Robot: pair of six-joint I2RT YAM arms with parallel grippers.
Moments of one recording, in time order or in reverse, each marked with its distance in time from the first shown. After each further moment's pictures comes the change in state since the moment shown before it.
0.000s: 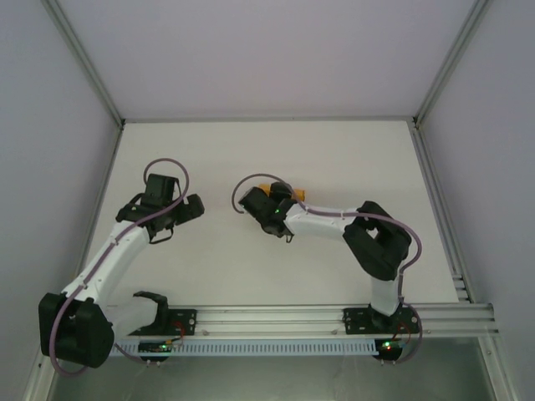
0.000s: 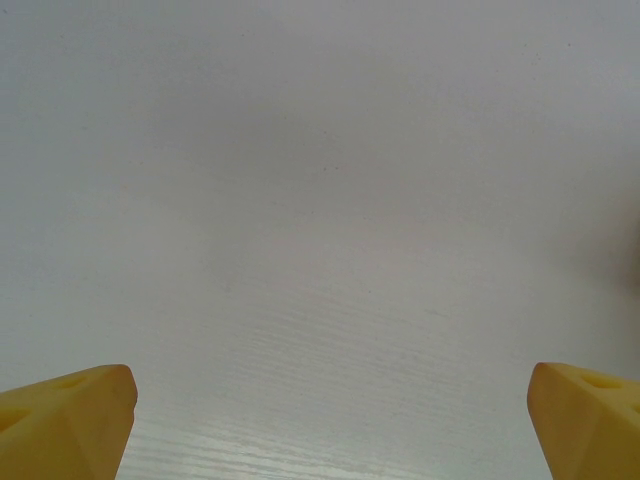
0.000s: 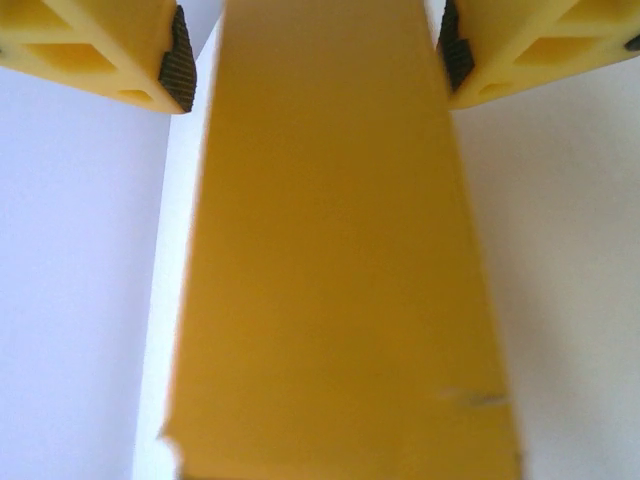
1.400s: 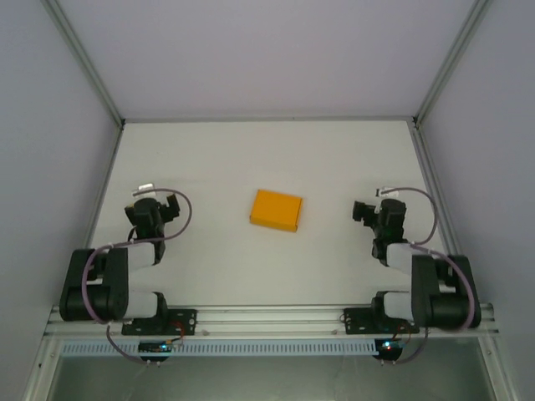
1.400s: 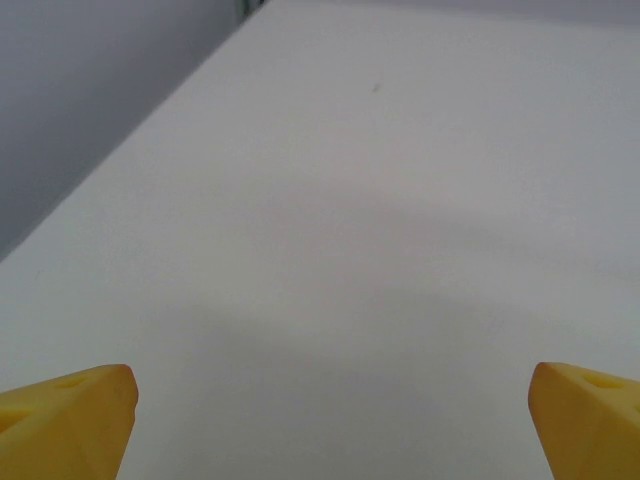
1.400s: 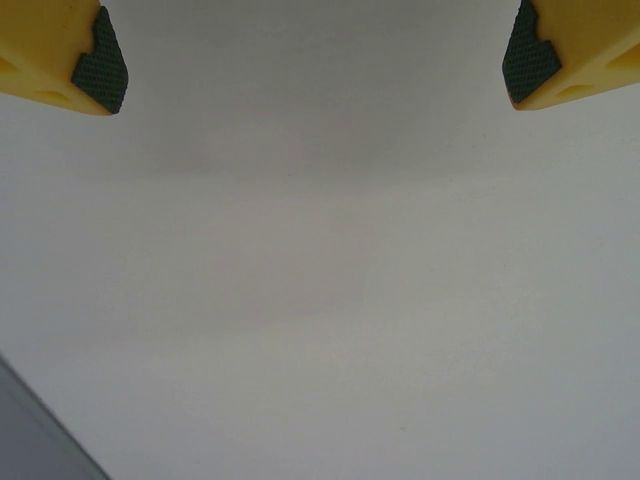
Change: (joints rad) left arm 0.252 0.289 -0.533 1.400 -0.212 0.448; right arm -0.973 -0.518 -0.946 0.950 -0.687 0.719
